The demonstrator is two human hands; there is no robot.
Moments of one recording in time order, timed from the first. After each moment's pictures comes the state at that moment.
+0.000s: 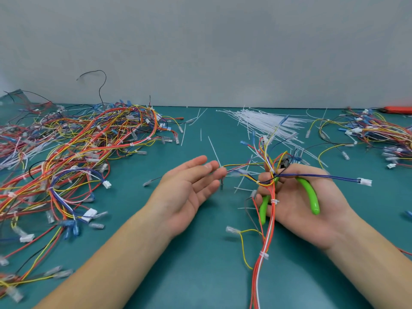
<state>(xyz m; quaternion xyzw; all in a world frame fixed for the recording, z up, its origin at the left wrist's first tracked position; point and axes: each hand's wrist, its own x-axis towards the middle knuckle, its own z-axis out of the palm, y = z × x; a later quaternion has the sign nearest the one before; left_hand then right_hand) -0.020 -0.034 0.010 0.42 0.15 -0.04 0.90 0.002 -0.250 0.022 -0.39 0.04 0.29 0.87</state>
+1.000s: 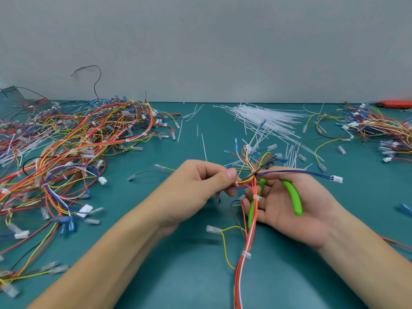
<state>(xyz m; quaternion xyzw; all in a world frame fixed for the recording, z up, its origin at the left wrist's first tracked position) -0.033 -0.039 0.023 0.77 -0.06 -0.08 0.63 -0.001 -0.241 0.018 -0.41 0.10 0.34 0.84</state>
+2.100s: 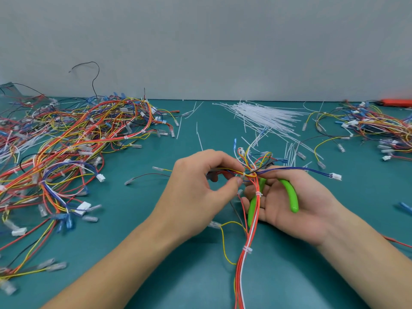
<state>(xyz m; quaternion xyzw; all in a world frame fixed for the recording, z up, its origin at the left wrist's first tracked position) -0.048 -0.055 0.026 0.84 -0.14 0.18 0.49 -0.003 -0.241 0.019 -0.42 0.10 0.34 0.83</state>
